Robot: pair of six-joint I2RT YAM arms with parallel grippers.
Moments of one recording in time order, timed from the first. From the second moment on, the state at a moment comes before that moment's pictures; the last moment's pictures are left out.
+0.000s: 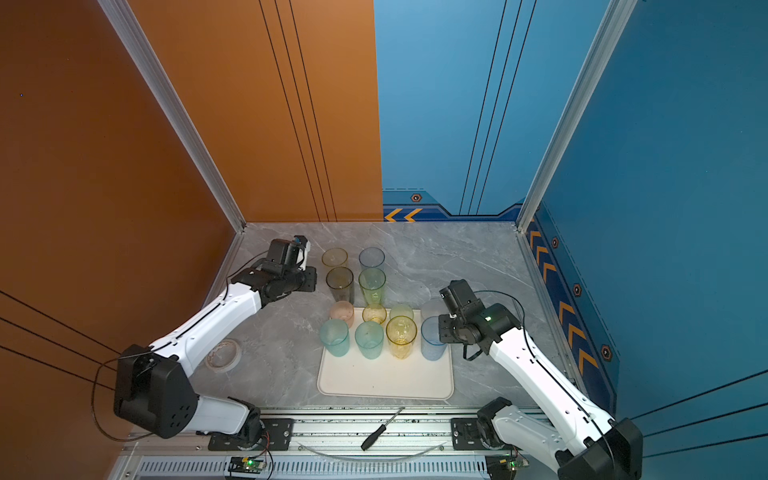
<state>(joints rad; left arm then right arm) -0.33 1.42 1.13 -0.55 -0.07 -0.22 0.49 1.03 0.95 -1.03 0.11 0.44</state>
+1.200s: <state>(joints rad) -0.40 1.62 1.38 -0.75 -0.06 -0.17 0.39 1.07 1.16 -1.00 0.08 0.34</state>
